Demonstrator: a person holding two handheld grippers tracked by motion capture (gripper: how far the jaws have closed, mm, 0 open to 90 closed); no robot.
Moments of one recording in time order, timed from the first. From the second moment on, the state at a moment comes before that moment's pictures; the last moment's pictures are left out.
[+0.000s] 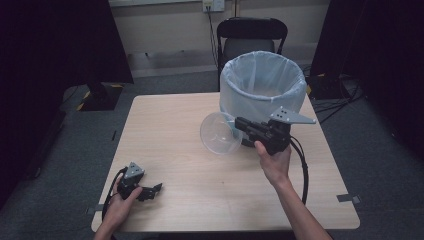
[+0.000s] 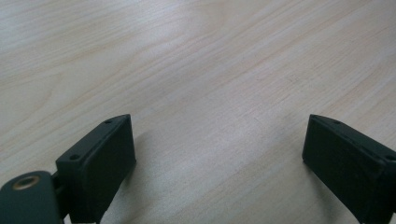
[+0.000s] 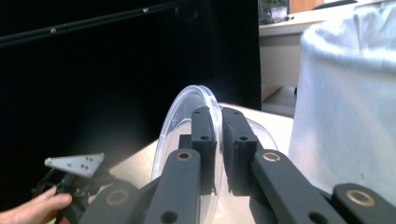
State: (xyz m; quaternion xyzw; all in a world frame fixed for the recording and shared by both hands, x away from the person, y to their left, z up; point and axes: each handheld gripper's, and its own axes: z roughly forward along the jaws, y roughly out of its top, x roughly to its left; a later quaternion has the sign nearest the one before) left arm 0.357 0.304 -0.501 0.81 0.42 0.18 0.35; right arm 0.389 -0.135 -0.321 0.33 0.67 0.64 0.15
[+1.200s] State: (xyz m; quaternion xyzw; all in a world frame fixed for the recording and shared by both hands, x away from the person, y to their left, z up) left arm 0.357 0.304 -0.501 0.81 0.42 0.18 0.35; right arm 0.445 -0.151 -0.235 0.35 0.59 0.70 0.22
